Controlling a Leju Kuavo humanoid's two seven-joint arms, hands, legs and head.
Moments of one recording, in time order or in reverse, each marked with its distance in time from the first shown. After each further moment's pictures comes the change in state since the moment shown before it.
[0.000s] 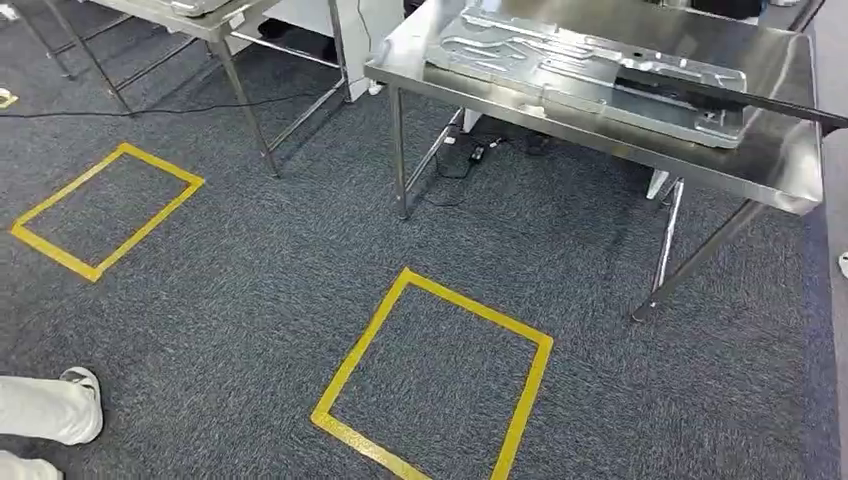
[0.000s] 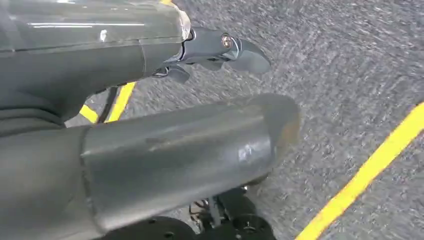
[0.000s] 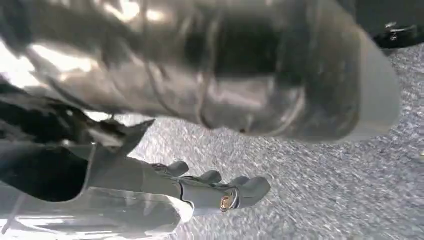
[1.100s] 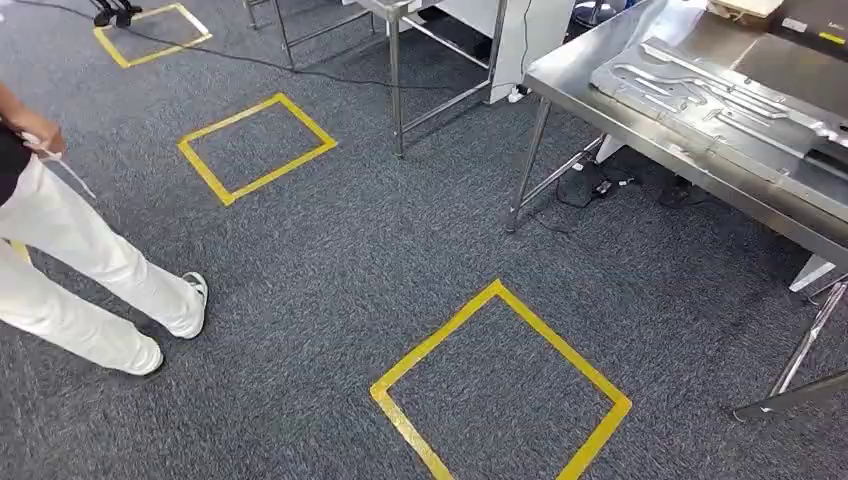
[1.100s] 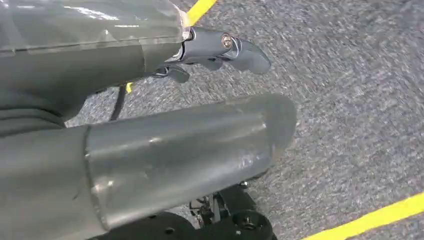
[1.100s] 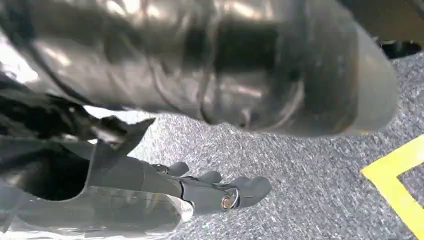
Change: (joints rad) left arm -0.004 0.012 0.008 0.021 0.010 -0.002 0.007; right arm -0.043 0.000 -0.092 0.027 0.099 0.012 -0.019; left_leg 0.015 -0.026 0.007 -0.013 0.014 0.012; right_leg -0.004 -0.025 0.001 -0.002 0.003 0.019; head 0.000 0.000
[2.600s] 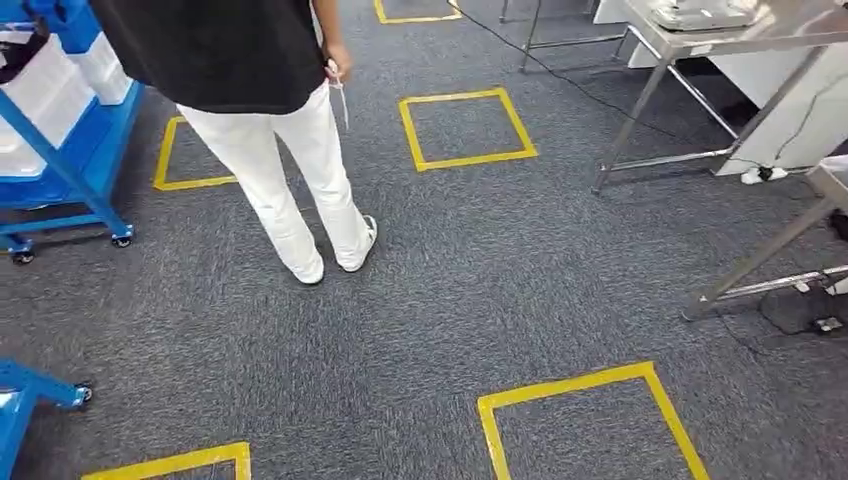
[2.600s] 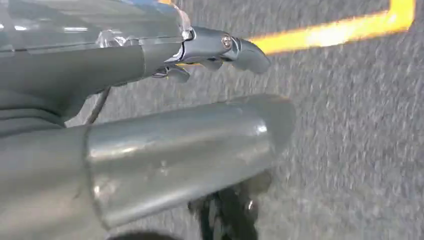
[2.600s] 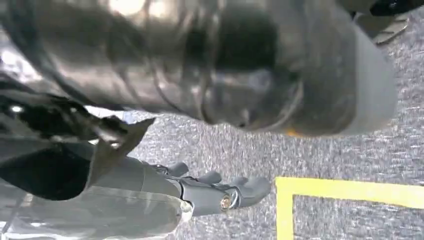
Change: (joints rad) left arm -0.005 0.011 -0.002 0.032 0.008 0.006 0.012; right arm -0.046 -0.008 -0.124 0.044 0.154 0.023 -0.060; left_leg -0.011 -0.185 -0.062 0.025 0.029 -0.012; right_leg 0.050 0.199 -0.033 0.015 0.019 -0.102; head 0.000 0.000
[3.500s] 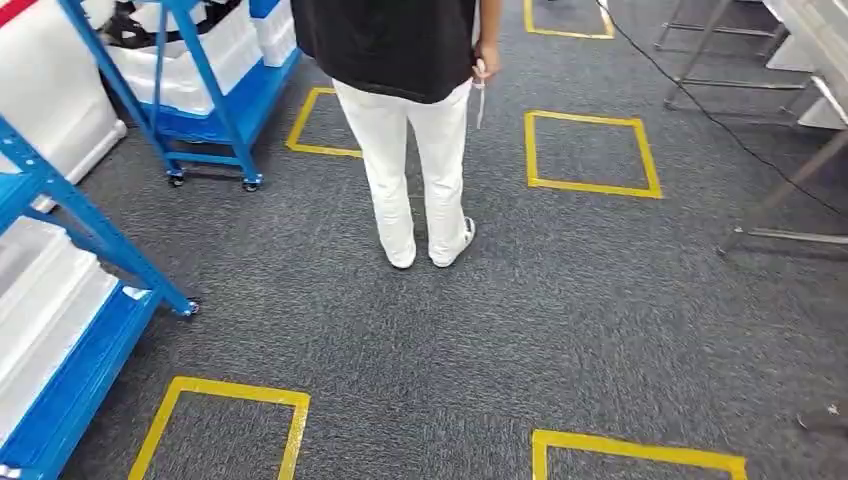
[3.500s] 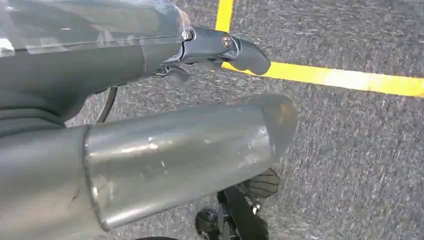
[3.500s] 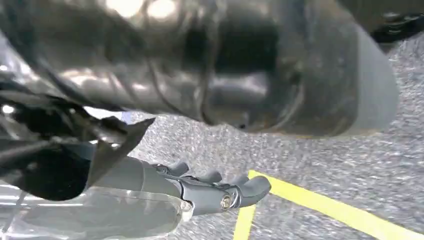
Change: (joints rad) left arm -0.009 0.000 -0.031 0.001 -0.029 0.025 0.012; right arm 0.008 0.000 -0.004 0.024 -0.064 -0.016 0.022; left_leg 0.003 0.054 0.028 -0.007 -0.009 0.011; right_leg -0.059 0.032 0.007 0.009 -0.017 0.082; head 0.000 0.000
